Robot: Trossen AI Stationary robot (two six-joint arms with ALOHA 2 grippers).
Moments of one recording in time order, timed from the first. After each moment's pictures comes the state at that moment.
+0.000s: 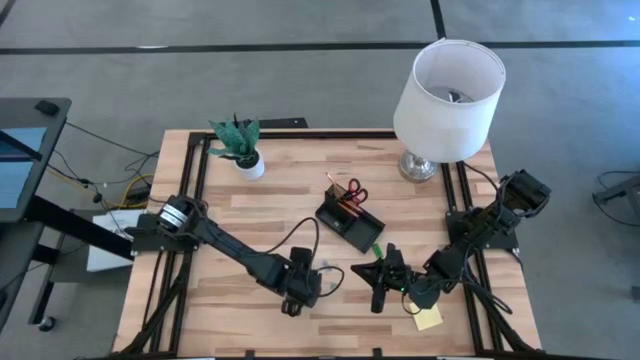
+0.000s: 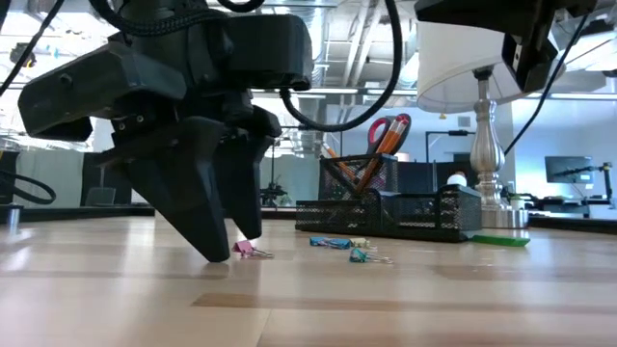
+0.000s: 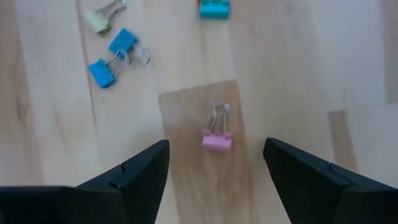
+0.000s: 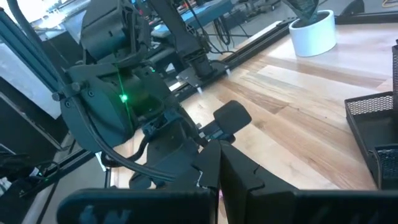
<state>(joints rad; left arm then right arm) -0.46 2.03 1.32 -0.52 -0.21 -0.23 0.75 1.60 0.72 0.53 0.97 0.73</state>
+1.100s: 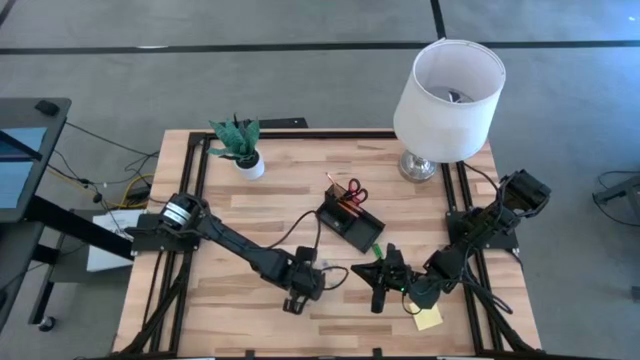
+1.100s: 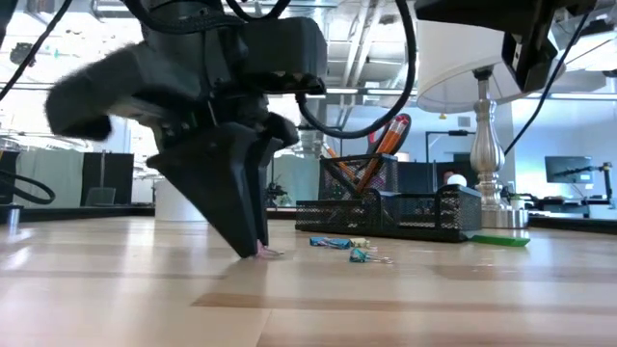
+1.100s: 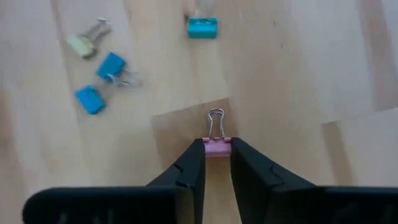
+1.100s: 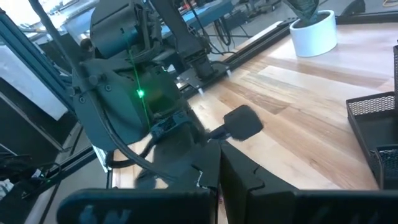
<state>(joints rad) -0.40 2.03 1.33 -0.50 -0.15 -0.14 0.75 1.60 0.72 0.54 0.97 0.73</state>
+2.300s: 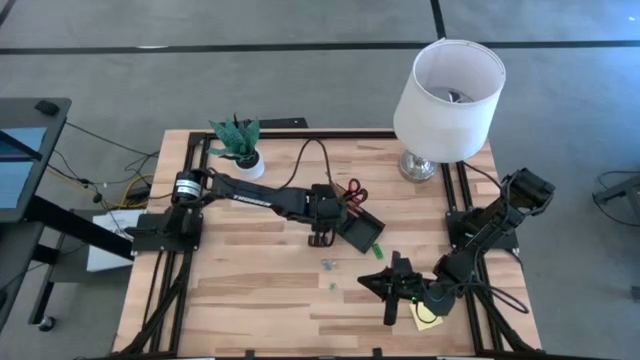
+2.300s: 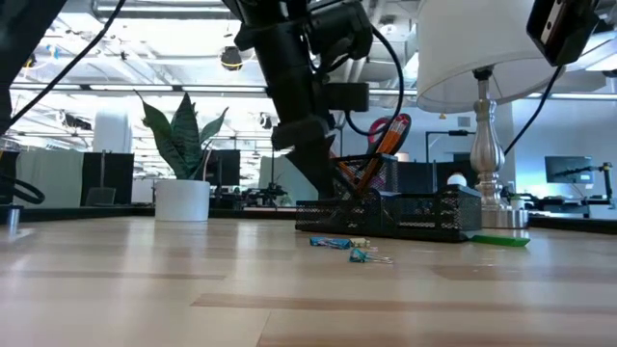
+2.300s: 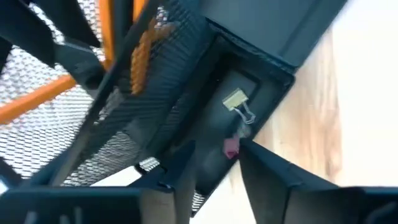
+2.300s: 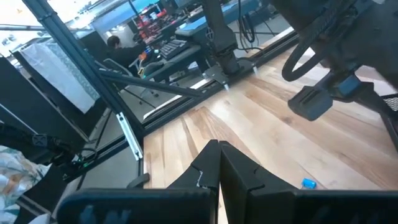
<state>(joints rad) -0.01 2.03 1.50 -0.61 -0.24 0.17 0.84 1.56 0.72 0.57 0.97 0.70</state>
